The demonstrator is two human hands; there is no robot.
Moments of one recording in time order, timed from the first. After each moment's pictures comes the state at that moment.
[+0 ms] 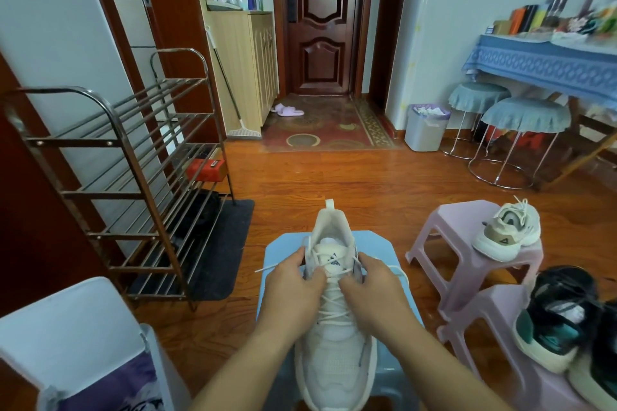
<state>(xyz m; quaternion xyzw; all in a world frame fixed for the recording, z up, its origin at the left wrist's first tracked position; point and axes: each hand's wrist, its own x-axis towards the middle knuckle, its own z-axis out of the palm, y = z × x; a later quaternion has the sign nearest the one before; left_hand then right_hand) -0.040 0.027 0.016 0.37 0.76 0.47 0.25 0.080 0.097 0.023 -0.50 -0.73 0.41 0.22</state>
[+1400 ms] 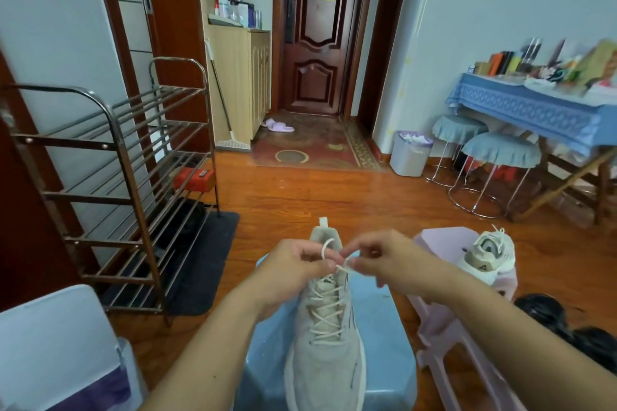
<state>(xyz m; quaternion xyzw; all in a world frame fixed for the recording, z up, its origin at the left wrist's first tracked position) -0.074 0.047 0.055 0.47 0.58 0.51 0.42 0.100 0.168 0.090 -0.29 -0.89 0.34 0.10</state>
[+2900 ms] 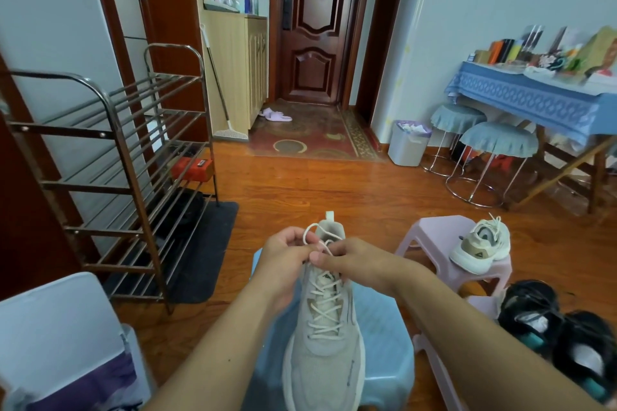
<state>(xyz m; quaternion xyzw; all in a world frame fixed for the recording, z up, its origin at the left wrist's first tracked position) -0.064 0.047 0.040 0.26 0.55 0.66 0.44 0.064 0.152 0.051 -0.34 -0.81 0.48 0.02</state>
